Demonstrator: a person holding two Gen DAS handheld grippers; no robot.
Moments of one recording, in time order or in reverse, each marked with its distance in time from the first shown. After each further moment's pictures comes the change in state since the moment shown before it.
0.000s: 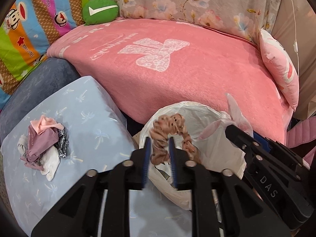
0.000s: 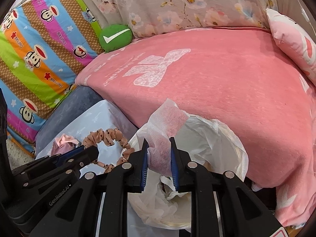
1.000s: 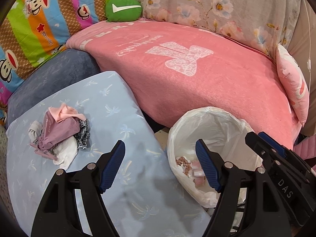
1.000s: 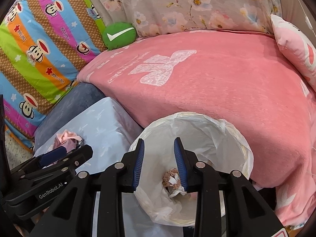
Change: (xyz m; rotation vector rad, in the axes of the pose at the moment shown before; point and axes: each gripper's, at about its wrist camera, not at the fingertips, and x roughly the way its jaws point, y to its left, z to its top) left arm -0.015 0.043 -0.010 -0.105 -0.039 0.075; right arm -0.002 0.028 -0.006 -0.048 0.005 0.004
